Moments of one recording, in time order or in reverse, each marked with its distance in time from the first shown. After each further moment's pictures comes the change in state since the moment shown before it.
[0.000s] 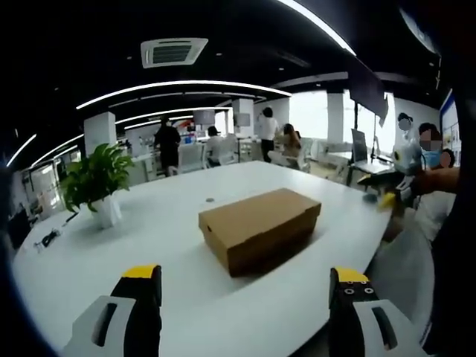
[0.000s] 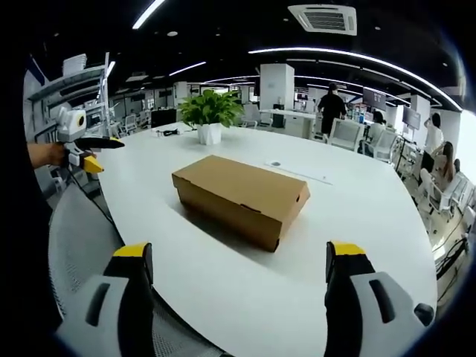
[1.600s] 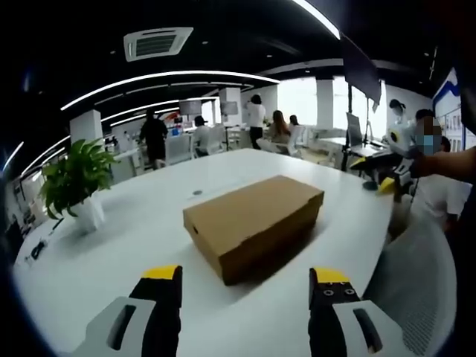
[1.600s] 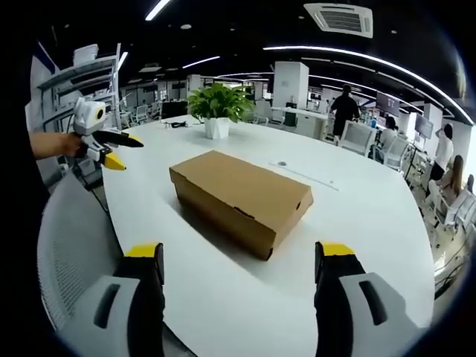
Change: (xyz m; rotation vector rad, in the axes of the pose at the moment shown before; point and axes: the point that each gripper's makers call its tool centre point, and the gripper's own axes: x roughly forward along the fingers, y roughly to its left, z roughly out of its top) left arm 0.066 -0.002 -0.007 0.052 0.068 -0.064; right arm 0.029 -0.022 0.005 -0.062 0.022 0.058
